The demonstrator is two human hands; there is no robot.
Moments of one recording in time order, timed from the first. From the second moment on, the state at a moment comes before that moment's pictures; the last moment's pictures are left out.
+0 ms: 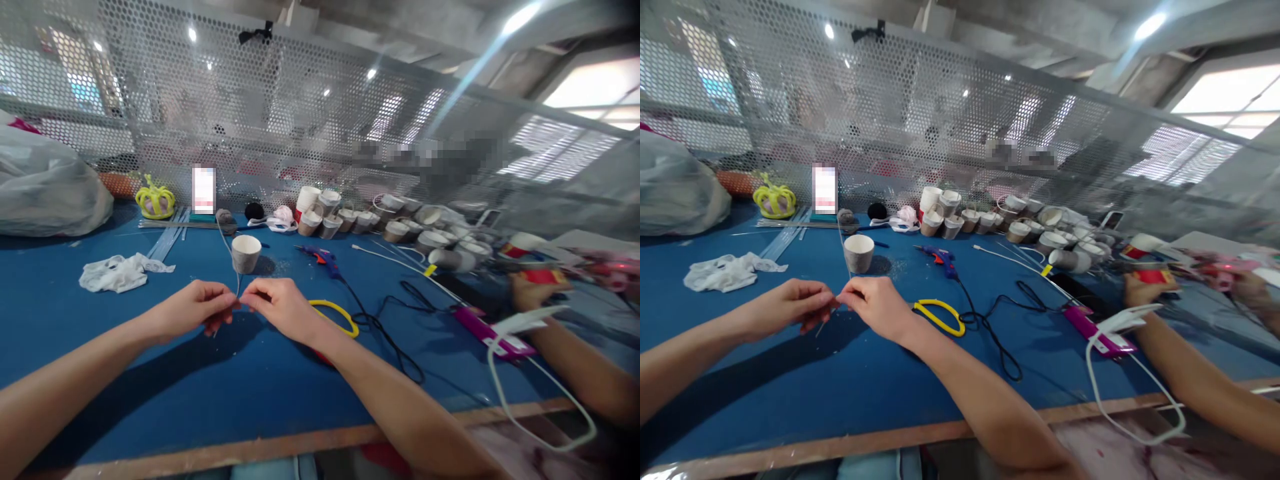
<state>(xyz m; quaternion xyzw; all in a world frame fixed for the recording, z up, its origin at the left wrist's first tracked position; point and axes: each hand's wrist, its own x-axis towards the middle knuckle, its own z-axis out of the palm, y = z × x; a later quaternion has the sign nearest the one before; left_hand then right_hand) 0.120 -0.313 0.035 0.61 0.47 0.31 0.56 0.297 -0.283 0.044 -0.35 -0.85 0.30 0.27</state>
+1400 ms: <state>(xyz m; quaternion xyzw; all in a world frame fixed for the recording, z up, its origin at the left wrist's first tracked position) 0.131 -0.318 0.016 0.69 0.52 0.33 0.39 0.292 -0.275 0.016 -0.39 -0.88 -0.05 0.28</state>
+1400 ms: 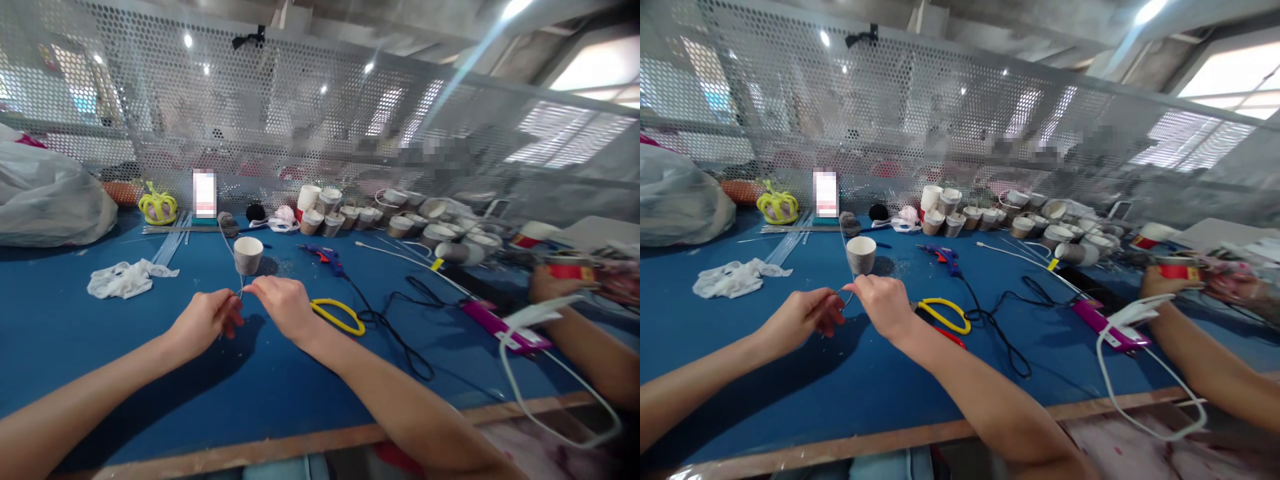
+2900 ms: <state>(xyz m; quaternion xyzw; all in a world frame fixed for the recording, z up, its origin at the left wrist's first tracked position) 0.115 -0.311 0.032 0.50 0.39 0.37 0.68 0.298 -0.265 0.021 -0.25 -0.88 -0.14 0.37</state>
